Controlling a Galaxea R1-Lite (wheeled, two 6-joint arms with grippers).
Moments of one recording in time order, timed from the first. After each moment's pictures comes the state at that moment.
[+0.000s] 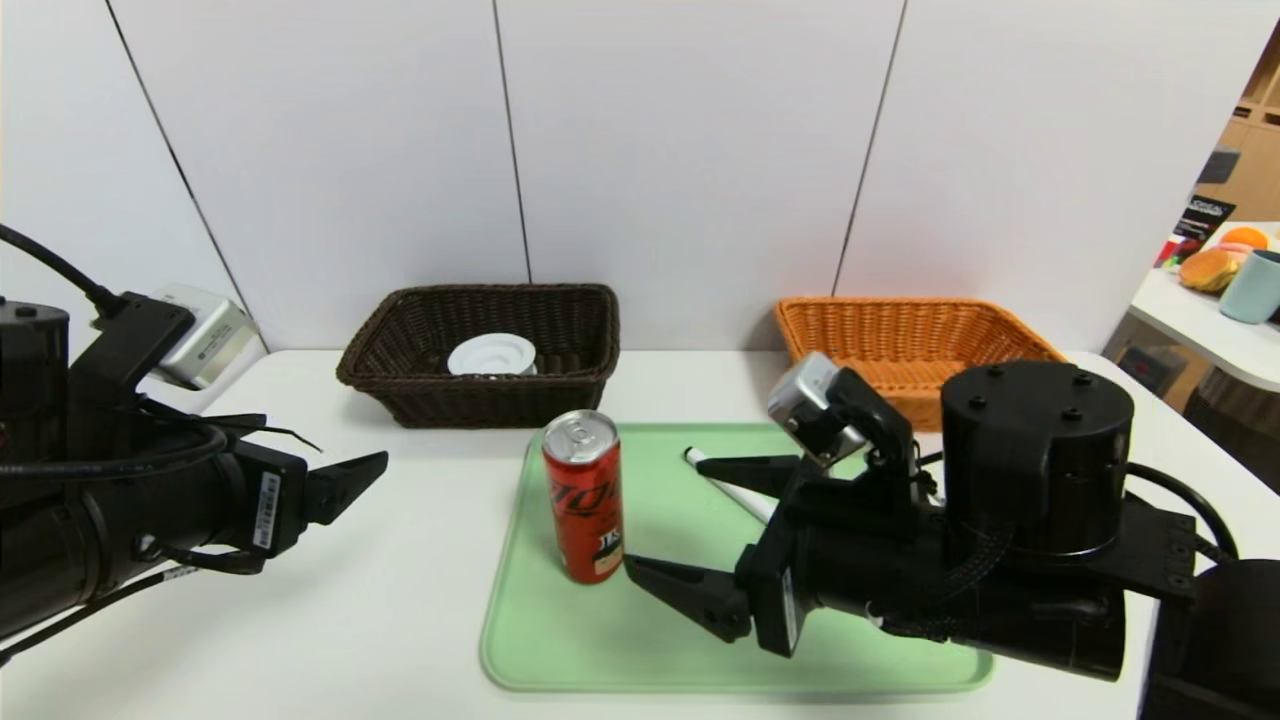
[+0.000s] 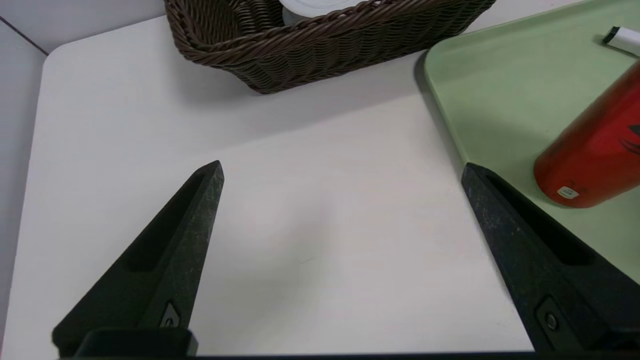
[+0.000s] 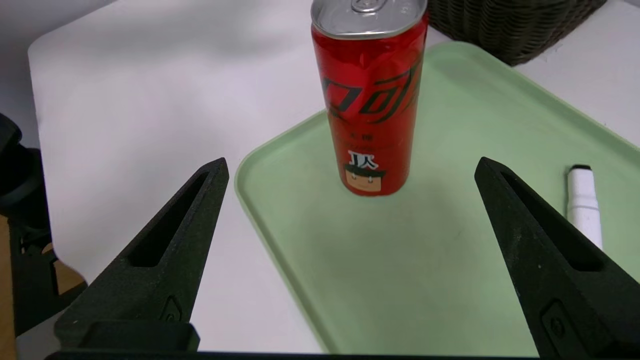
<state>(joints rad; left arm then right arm) -0.38 1.21 -0.66 -0.17 0.20 0.04 0.80 1.66 -0.65 -0.74 0.22 0.03</state>
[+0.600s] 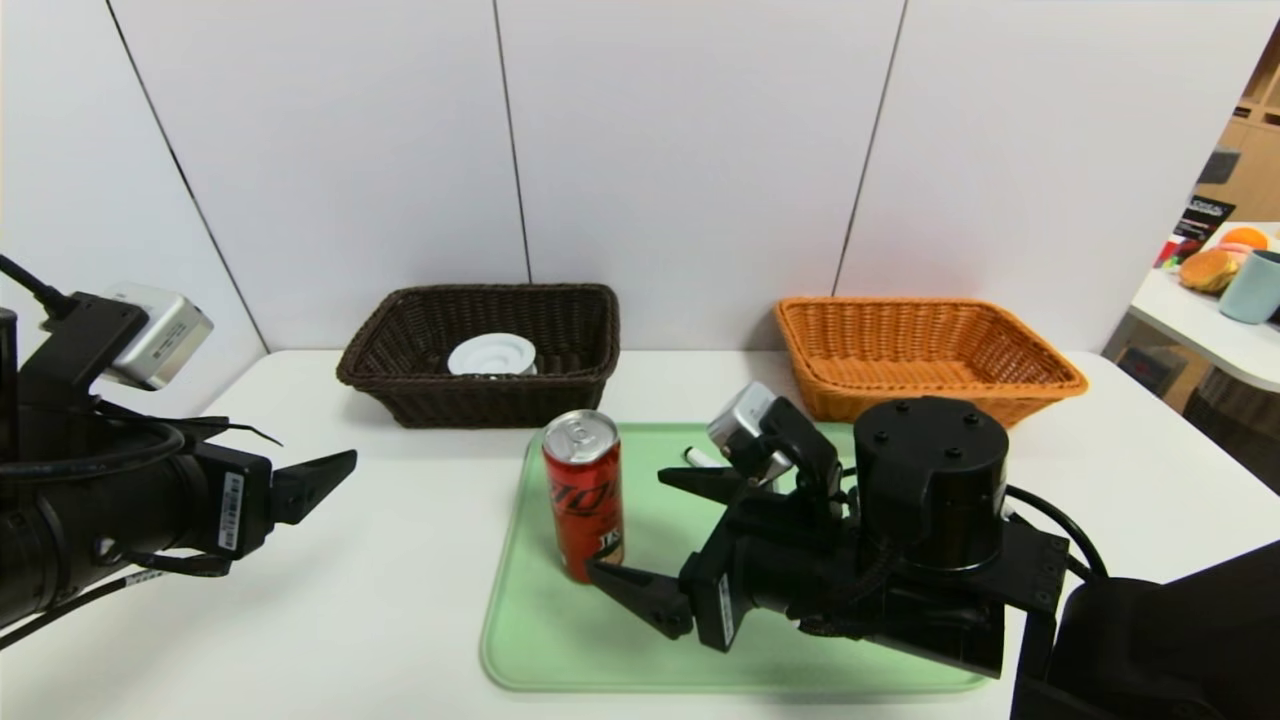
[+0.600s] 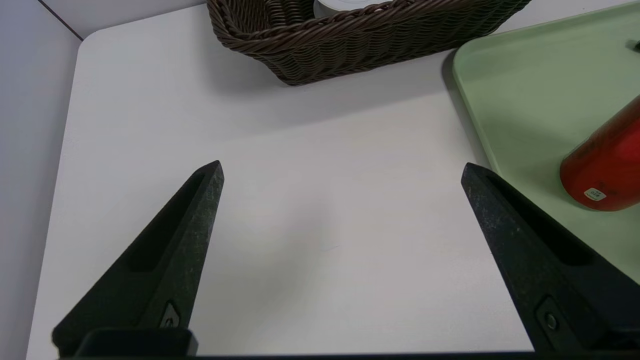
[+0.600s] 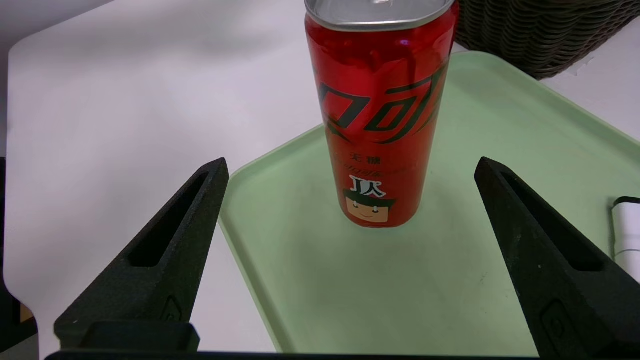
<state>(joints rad) -0.33 1.17 -0.65 -0.14 0.21 0.04 0.82 1.82 -0.66 -0.93 0.22 0.03</state>
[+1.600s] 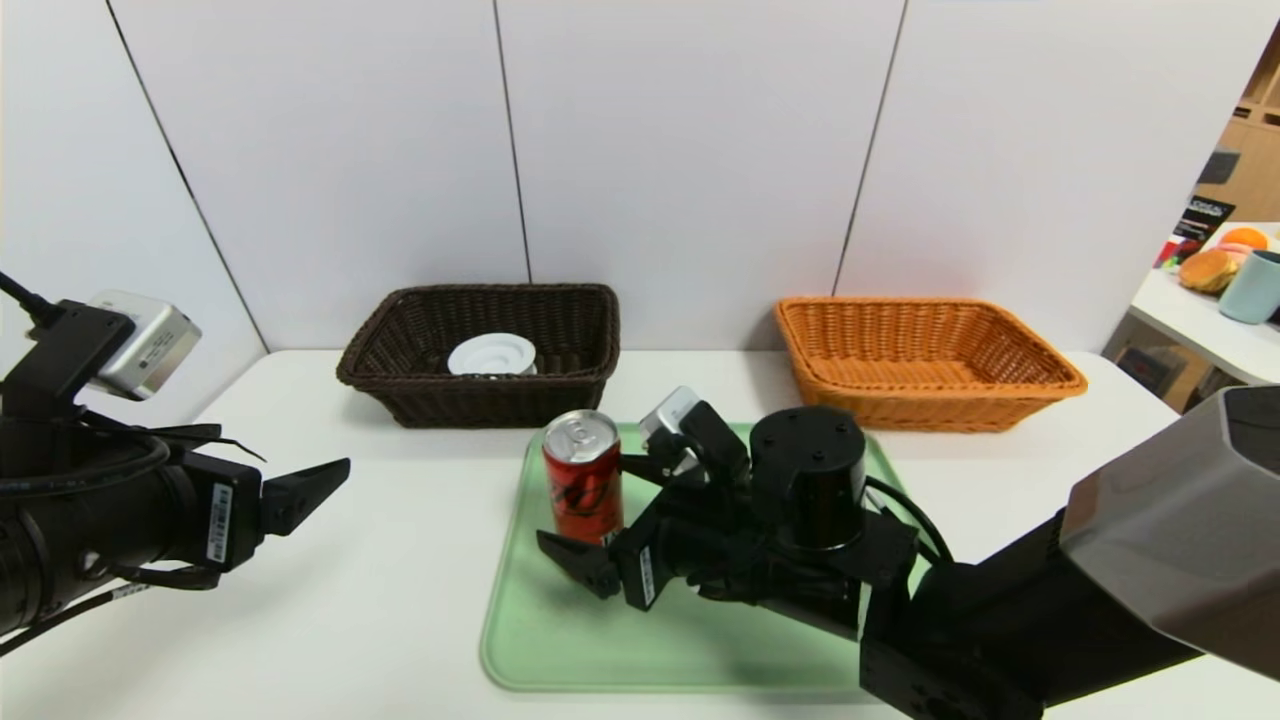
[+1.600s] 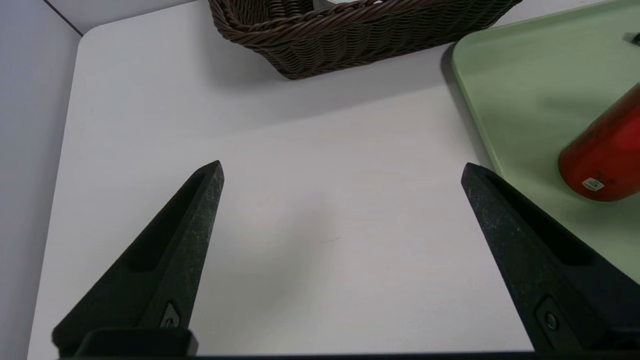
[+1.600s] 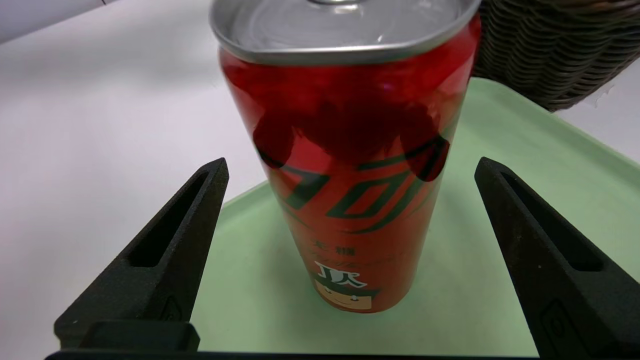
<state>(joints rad) -0.33 1.15 -0.64 -0.12 0.21 0.04 0.83 2.05 -0.80 -1.06 0.19 0.03</state>
